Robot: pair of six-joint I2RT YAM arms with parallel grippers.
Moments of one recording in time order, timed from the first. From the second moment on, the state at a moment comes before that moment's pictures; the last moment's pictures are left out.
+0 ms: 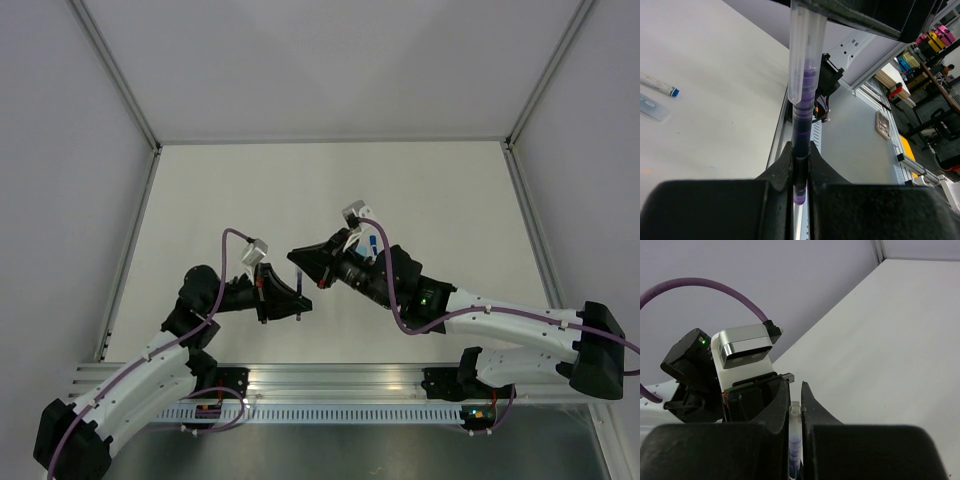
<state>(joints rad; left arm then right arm) -0.56 0.65 0.30 0.43 0.87 -0.66 1.17 1.18 0.85 0.36 0.19 0.49</state>
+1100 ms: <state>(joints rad) -0.54 0.77 0.48 0.01 0.79 -0.50 1.11 1.25 0.62 0.78 0.23 0.66</state>
